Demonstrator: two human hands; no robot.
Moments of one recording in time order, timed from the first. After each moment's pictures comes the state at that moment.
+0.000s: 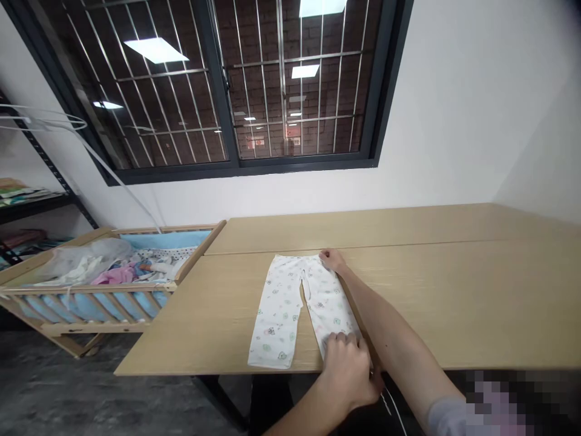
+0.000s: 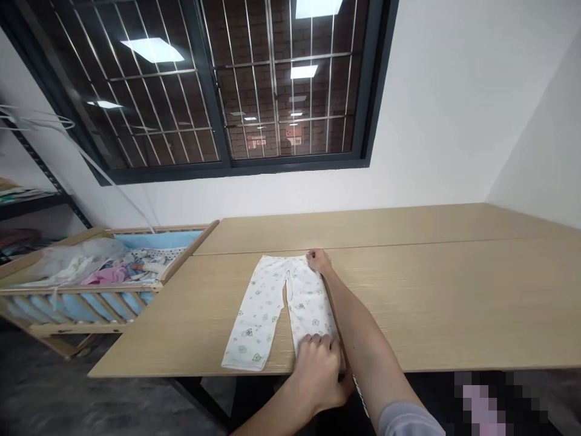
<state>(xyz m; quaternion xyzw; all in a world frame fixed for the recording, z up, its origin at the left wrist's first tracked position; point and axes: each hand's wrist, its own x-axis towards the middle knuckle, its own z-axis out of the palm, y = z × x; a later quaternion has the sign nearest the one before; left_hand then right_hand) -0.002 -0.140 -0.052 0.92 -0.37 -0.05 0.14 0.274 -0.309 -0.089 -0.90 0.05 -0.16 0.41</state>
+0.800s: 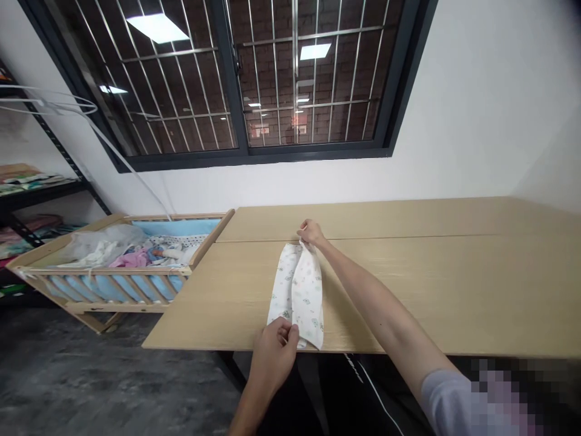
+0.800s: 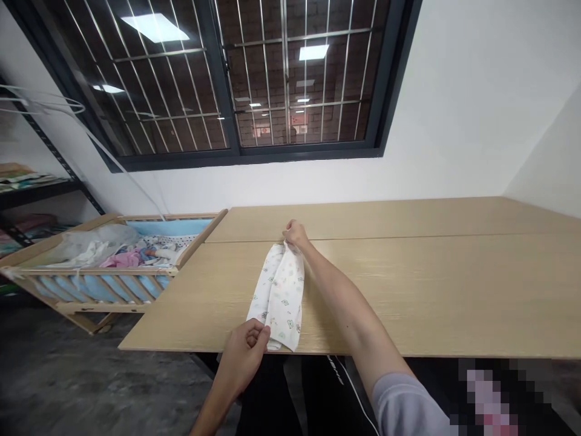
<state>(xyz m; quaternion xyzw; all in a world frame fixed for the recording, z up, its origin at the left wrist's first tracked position) -0.004 0.021 -0.023 0.87 -0.06 -0.02 0.49 0.308 -0.190 -0.013 -0.89 0.05 -0.11 0.44</state>
